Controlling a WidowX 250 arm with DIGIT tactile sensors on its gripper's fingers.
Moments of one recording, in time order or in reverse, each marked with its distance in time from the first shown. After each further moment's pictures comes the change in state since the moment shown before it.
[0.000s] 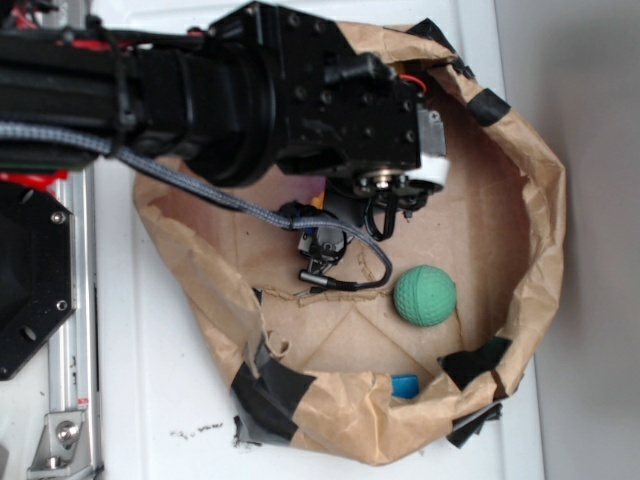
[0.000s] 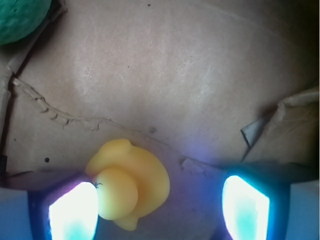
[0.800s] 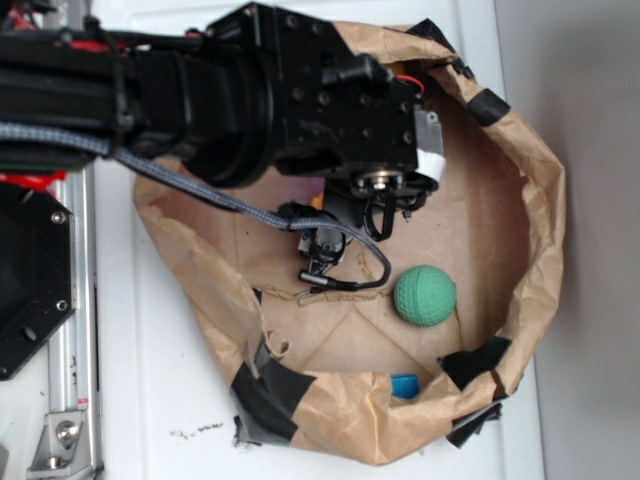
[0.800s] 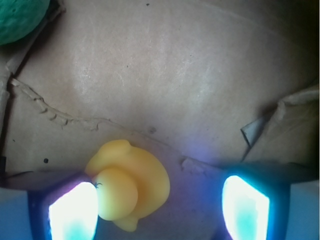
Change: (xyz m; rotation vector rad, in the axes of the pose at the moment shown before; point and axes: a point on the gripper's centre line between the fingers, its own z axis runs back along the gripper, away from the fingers) arm 0.001 0.002 -0.002 0.009 0.005 0.006
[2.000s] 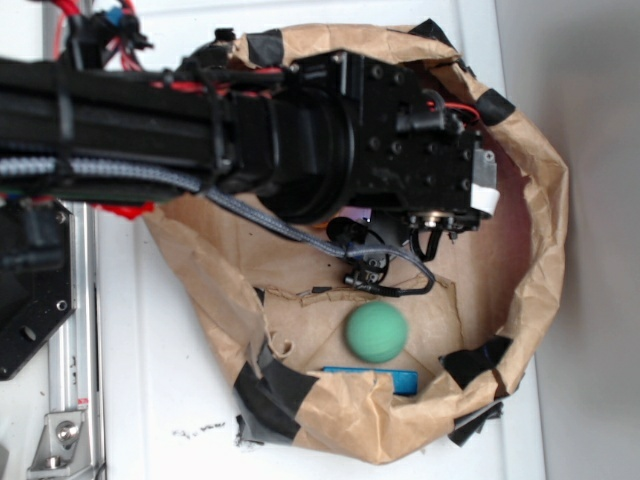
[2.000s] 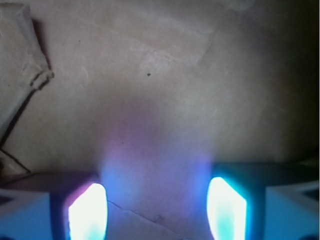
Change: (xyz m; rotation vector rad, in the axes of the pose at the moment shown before) arm 0.006 0.019 -0.025 0.037 0.038 0.058
